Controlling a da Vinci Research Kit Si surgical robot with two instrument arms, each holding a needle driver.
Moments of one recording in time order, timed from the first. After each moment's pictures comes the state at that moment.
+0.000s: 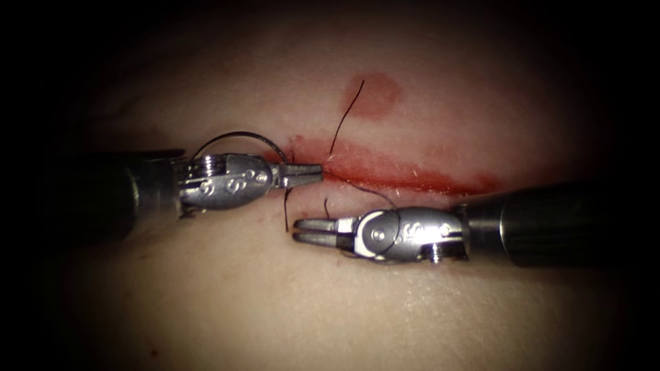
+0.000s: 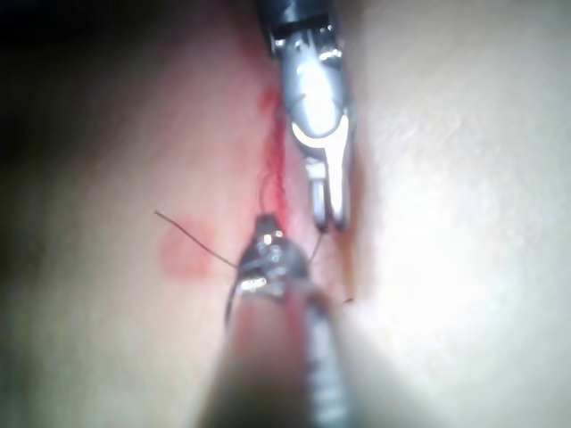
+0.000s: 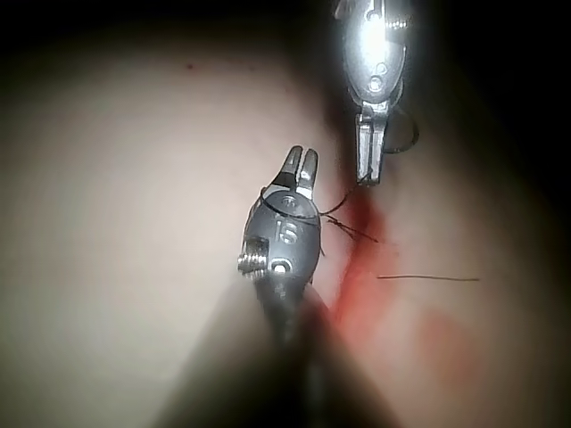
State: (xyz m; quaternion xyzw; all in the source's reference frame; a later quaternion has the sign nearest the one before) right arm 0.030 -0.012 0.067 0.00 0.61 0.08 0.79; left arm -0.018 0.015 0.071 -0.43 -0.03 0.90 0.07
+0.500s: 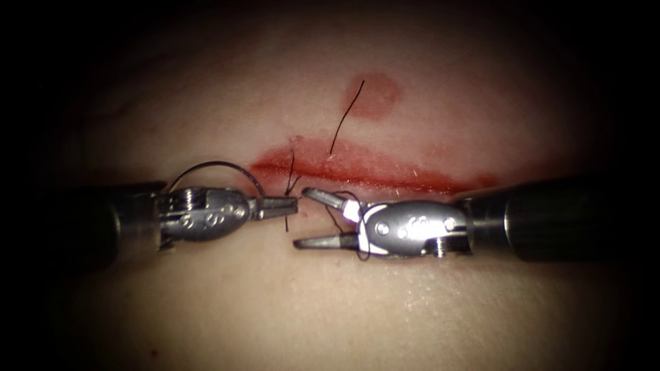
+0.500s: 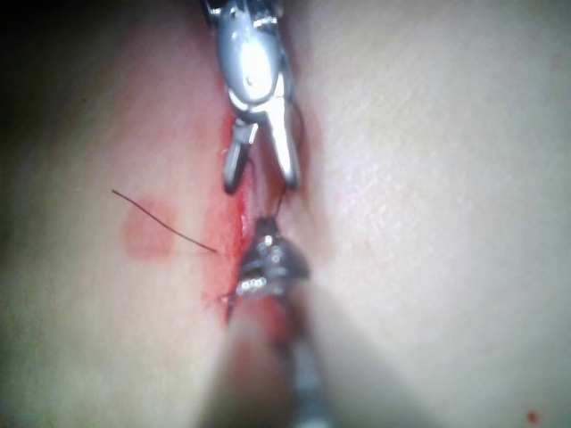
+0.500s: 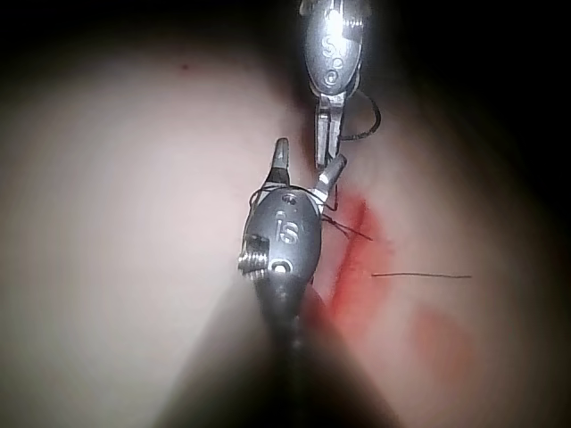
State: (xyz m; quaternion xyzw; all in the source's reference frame) right arm 0.030 -0.010 0.066 -0.04 0.61 0.13 0.78; left arm -0.015 0.011 0.071 -0.41 -0.03 0.91 0.06
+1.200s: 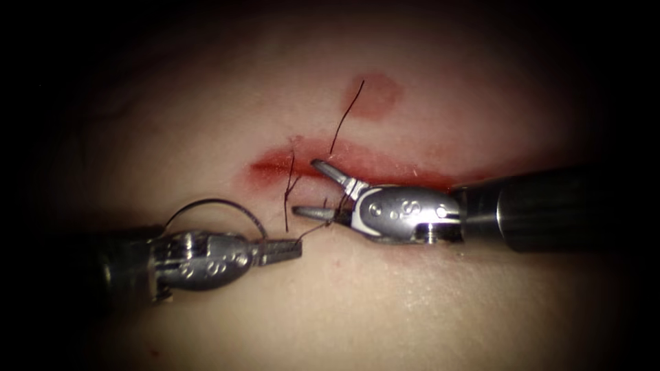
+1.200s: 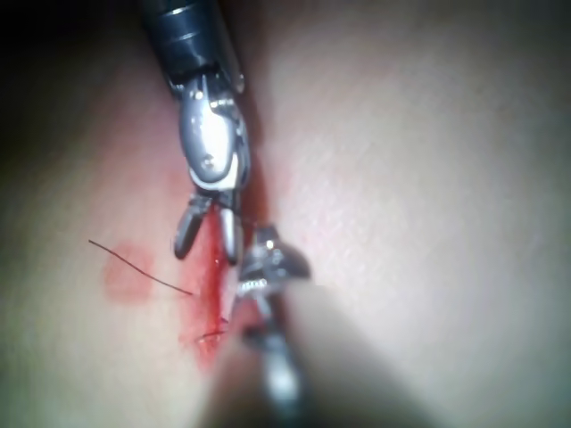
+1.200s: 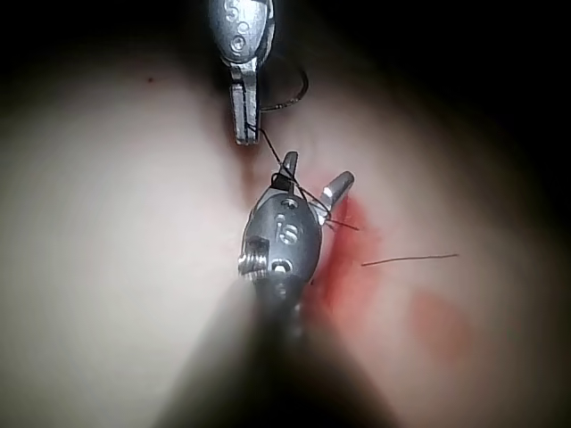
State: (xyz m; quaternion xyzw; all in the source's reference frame) right arm 0.031 -0.009 0.069 -0.10 0.53 0.20 0.82; left arm -0.016 0.007 0.066 -0.40 -0.05 0.91 0.04
